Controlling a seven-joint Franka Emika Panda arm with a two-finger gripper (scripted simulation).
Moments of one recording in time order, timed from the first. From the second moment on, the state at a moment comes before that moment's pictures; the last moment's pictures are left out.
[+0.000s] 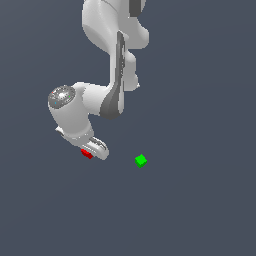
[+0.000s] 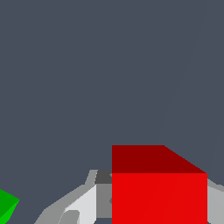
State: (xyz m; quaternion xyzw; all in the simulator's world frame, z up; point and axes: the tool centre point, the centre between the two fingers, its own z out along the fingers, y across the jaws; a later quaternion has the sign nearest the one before) arm 0.038 -0.165 0.118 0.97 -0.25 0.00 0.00
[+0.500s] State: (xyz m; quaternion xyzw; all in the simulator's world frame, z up) arm 0.037 -0.108 0.104 0.97 -0.25 0.00 0.00
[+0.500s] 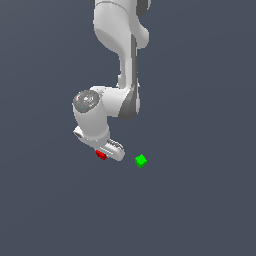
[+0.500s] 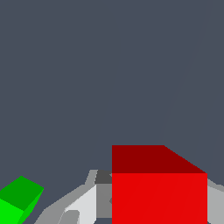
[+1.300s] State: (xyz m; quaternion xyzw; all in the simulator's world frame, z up) arm 0.038 0.050 0.064 0.97 -0.25 0.00 0.00
